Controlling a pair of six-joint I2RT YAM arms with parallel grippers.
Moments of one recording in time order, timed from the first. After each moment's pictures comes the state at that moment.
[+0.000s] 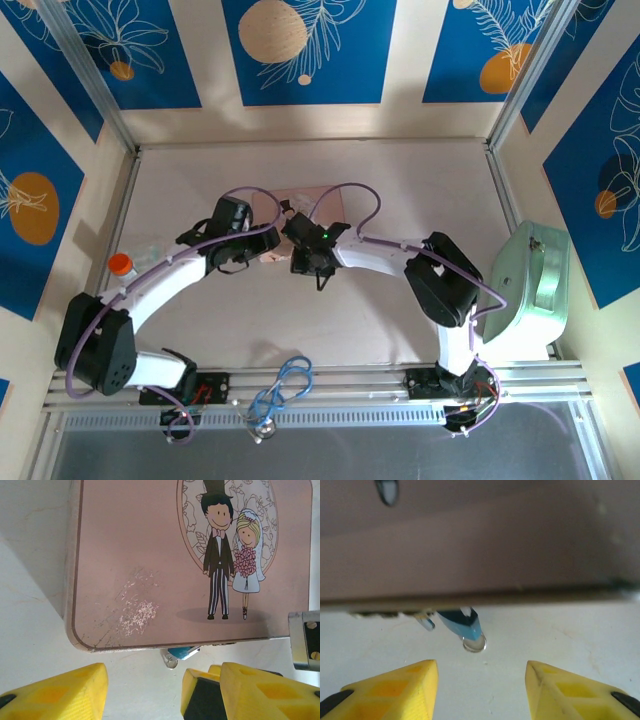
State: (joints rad) left arm -0.46 1.36 0.90 -0.41 0.14 -0.78; right arm 0.88 1.92 1.34 -0.61 0.10 0.90
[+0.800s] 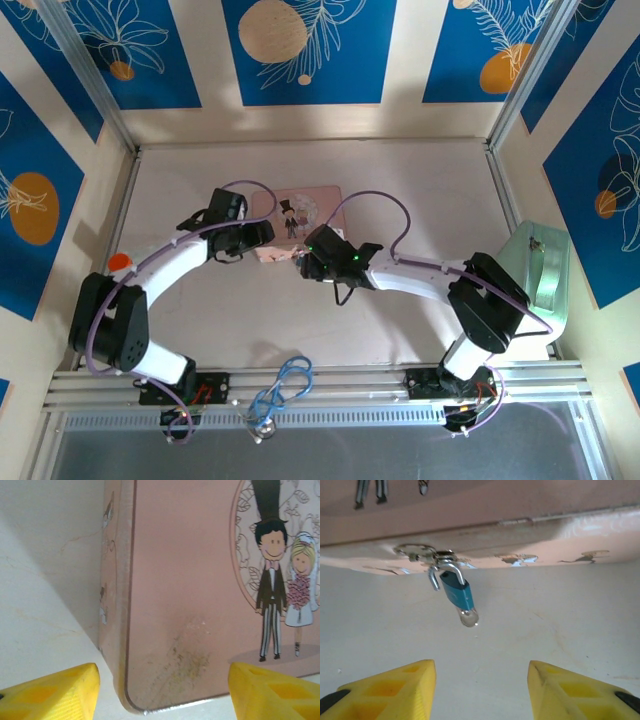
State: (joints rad) left arm -0.35 1.49 0.96 -0.43 0.16 -0.65; right arm 0.90 1.63 1.00 -0.33 0.14 0.85
